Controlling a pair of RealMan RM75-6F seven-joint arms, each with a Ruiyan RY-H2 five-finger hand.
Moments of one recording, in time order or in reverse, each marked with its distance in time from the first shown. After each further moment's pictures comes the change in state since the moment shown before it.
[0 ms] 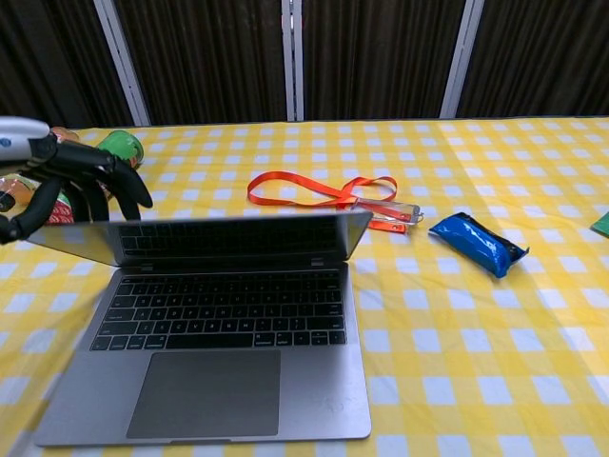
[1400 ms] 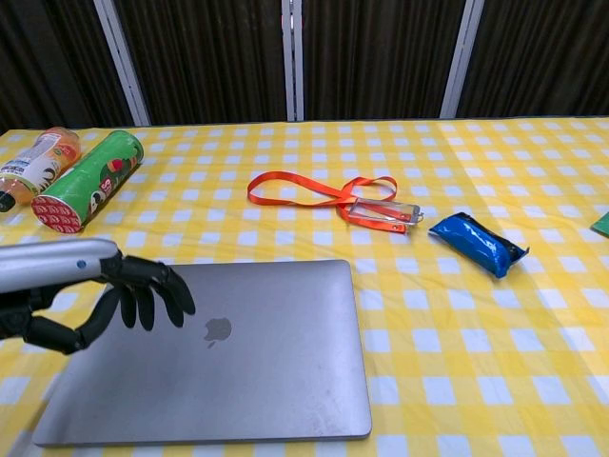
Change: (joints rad) left arm -0.027 -0.232 0.087 0.135 -0.027 -0.016 0.040; right arm -0.010 0.026 0.006 -0.008 0.006 0.017 0.053
